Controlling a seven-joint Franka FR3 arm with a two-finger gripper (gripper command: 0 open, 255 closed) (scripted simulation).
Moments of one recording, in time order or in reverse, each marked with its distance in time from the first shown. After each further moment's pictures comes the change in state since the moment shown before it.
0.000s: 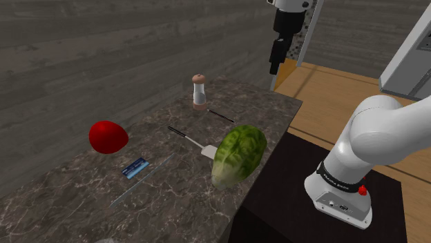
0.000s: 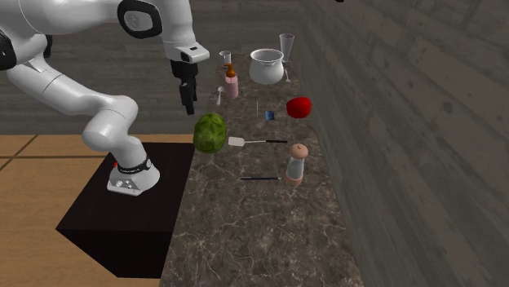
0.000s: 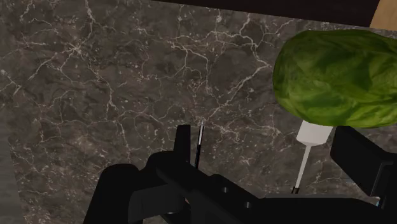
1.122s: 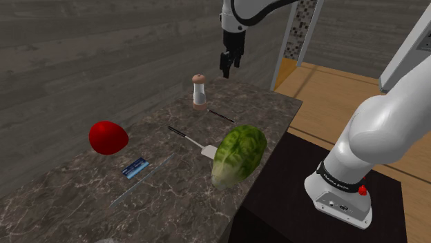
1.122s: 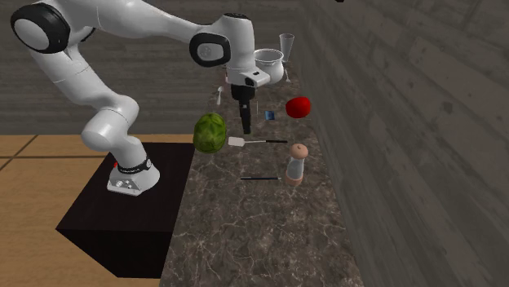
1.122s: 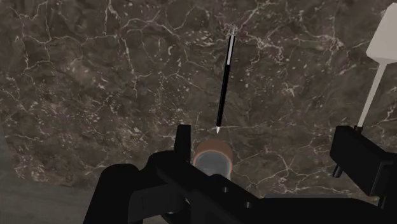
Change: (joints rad) arm -0.036 0.540 0.019 0.225 -0.069 0.358 0.053
